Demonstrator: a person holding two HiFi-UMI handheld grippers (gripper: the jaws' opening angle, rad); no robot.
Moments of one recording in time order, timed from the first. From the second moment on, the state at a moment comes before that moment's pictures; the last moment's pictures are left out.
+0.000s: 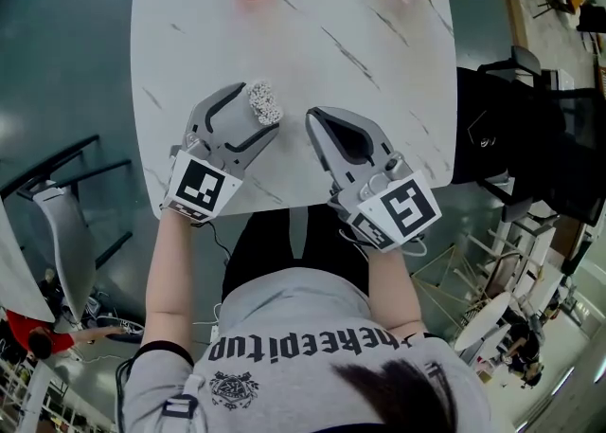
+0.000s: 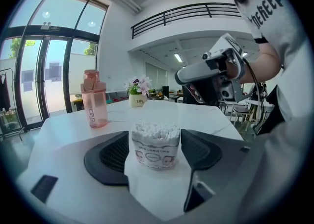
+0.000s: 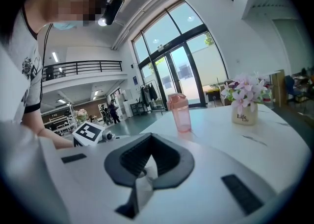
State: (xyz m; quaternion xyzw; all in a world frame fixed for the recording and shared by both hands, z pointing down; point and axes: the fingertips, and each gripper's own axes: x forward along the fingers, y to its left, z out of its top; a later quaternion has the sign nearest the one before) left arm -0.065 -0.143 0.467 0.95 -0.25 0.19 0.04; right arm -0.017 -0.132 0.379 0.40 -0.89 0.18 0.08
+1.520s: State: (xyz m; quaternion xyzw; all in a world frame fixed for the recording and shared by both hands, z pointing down) left arm -0.062 -0.125 0.482 0.94 -0.26 0.21 0.03; right arm -0.009 -0.139 0.440 0.41 -0.88 0.21 0.12
